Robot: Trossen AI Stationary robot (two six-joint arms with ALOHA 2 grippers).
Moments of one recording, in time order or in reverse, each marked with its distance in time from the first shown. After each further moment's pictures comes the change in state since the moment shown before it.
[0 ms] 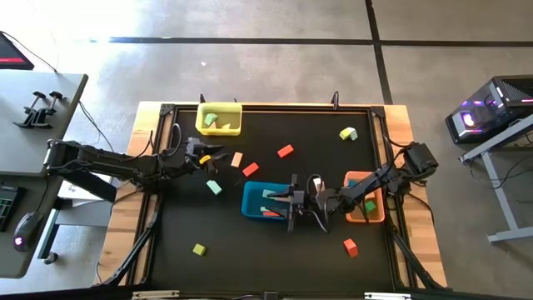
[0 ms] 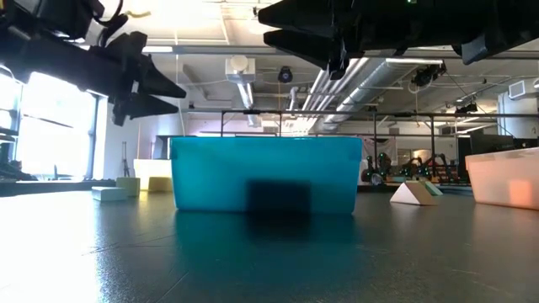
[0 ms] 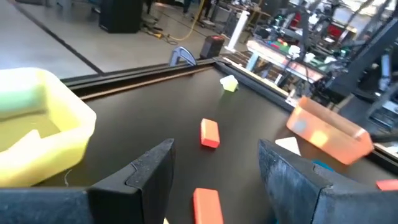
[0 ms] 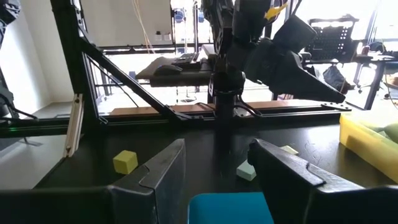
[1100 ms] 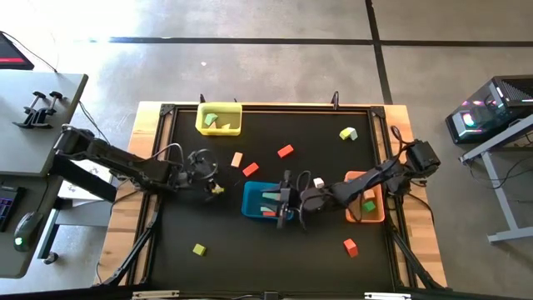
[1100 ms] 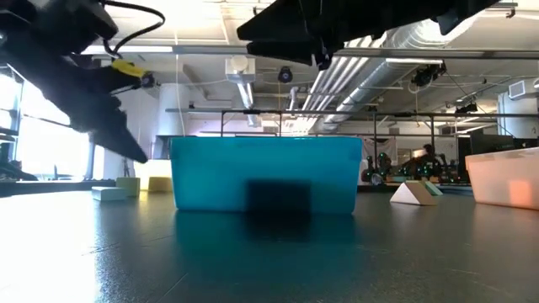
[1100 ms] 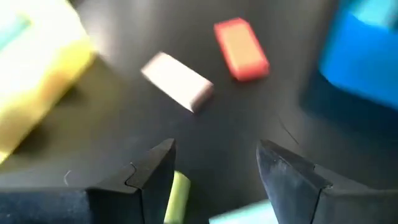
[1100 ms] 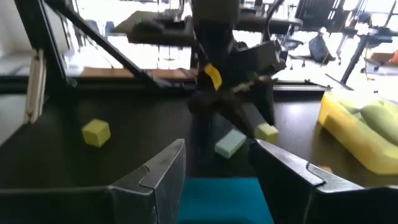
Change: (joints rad) left arm -0.257 0.204 0.167 -0.664 -0.117 0.052; right arm -0.037 -0.032 0.181 -0.433 0.025 0.003
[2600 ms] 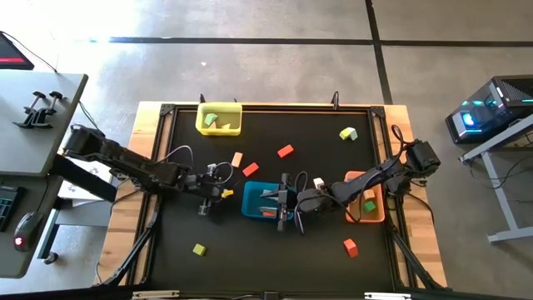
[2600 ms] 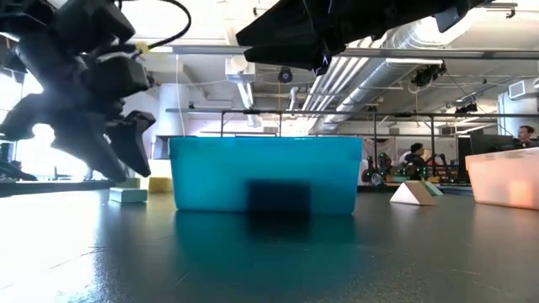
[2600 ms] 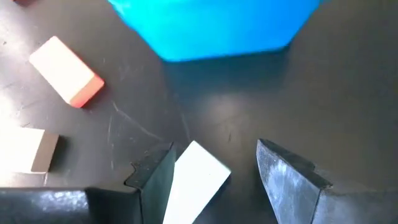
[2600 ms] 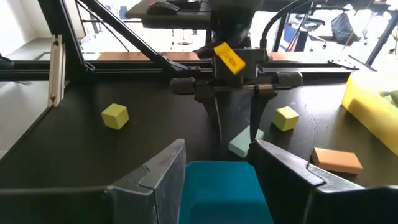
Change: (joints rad) left arm 0.013 0.178 0.052 0.137 0.418 0.447; right arm 0.000 0.000 0.024 -0.100 -0.071 0.061
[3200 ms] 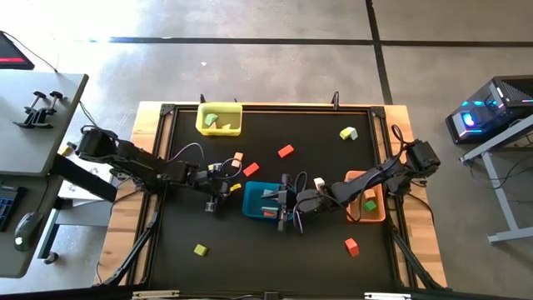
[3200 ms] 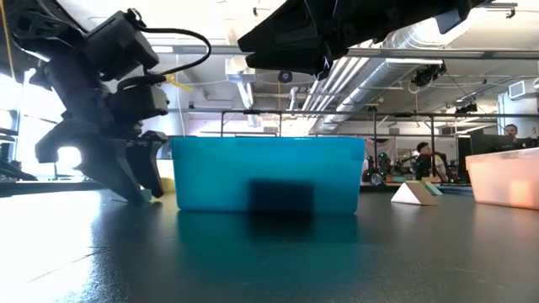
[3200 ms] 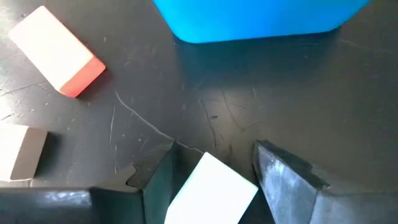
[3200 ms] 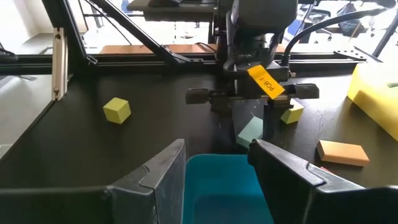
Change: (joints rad) left arm 0.093 0.203 0.006 0.089 0.071 0.024; right arm 0.000 0.000 0.000 -0.028 -0.015 0.021
